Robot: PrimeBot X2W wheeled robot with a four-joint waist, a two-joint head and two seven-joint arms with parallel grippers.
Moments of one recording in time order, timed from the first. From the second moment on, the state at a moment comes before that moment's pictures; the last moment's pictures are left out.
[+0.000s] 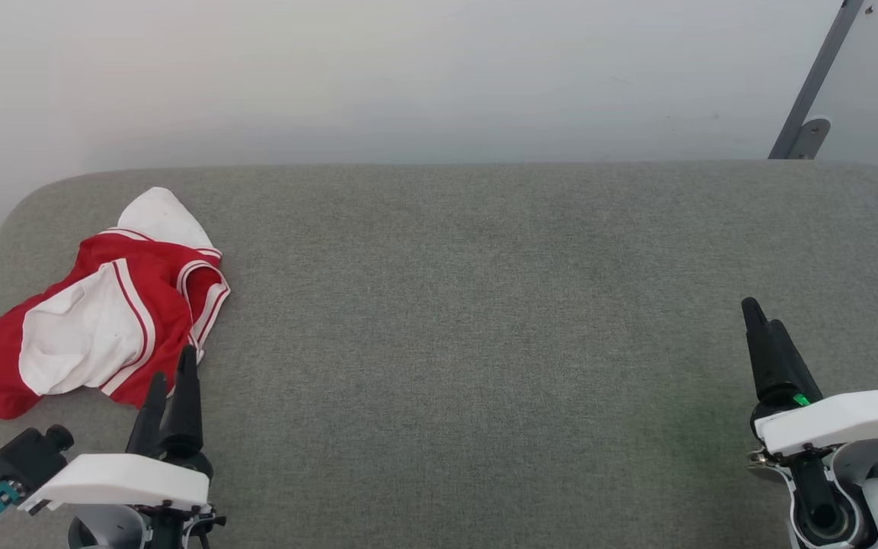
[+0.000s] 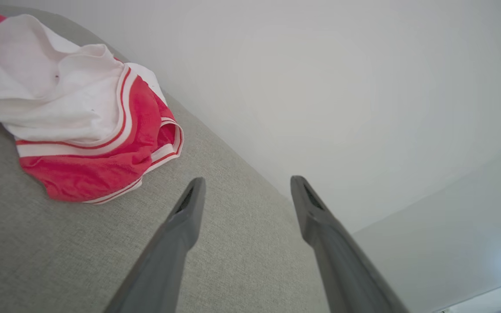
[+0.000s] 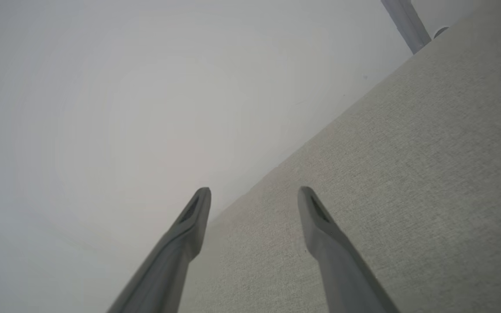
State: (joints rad) left arm -0.08 0.10 0.08 0.23 -0.90 -0.13 -0.06; right arm -0.17 -0.17 -0.01 0.31 1.03 0.13 -0.06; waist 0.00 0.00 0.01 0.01
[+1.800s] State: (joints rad) left arm -0.06 0.16 -0.05 0.22 -0.29 -0.08 -0.20; right arm -0.19 -0.19 -0.04 0.27 0.33 0.13 -0.20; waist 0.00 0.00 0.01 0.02
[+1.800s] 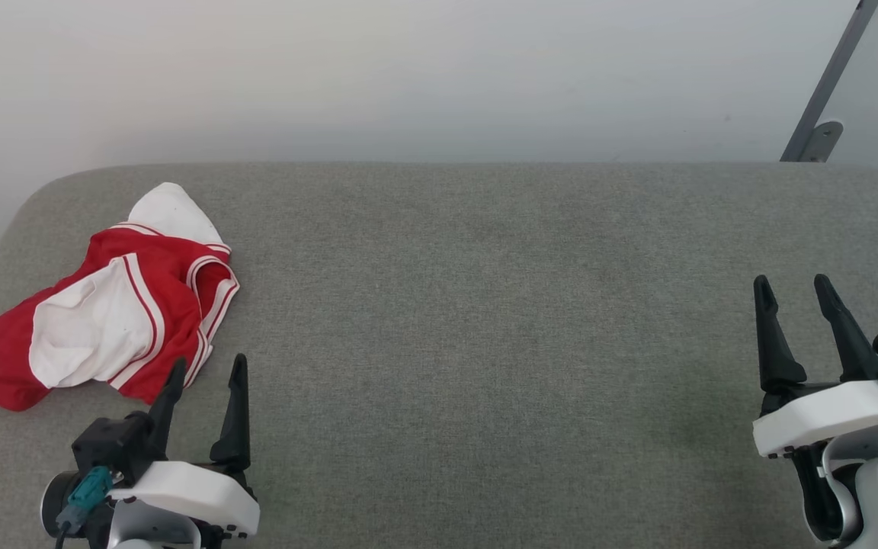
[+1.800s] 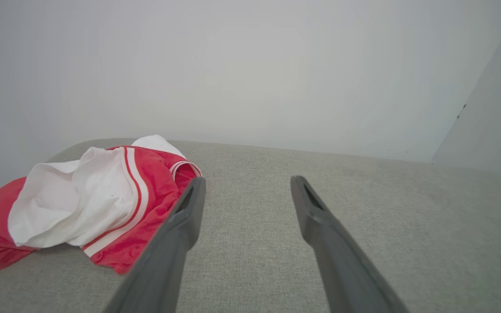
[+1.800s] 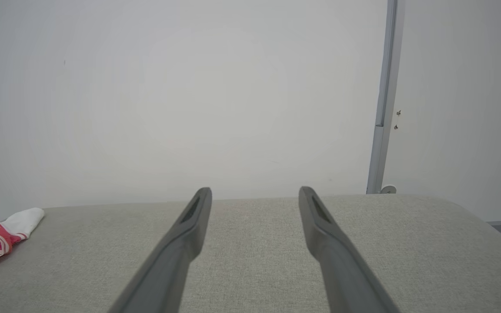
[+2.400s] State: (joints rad) left arm -0.08 0.15 -0.03 0.28 -0.16 -0.11 -0.24; right arm -0.16 -0.19 -0.07 0.26 0.23 0.13 -0.24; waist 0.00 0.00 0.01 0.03
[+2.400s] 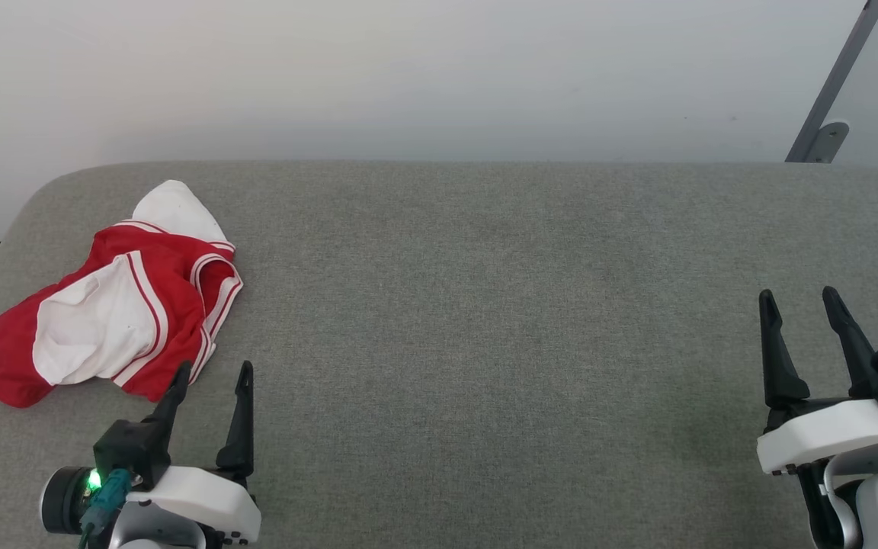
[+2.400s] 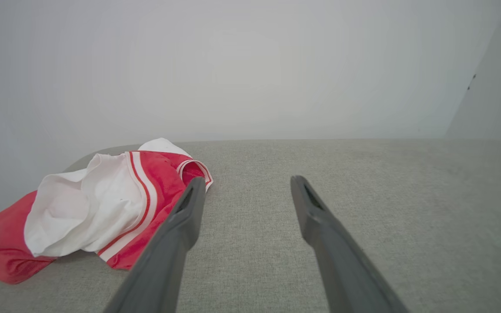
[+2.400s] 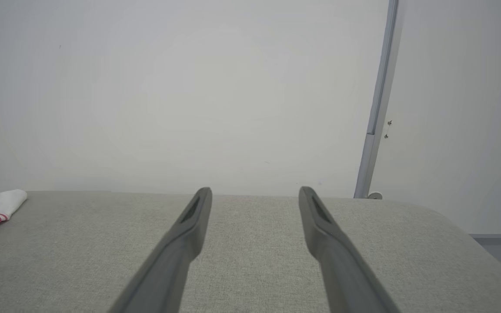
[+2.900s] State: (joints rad) left arm -0.08 0.13 0.00 0.31 -0.10 -0.12 -0.26; right arm -0.15 -0.18 -0.09 0.27 0.19 0.13 -0.26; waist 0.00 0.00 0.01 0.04
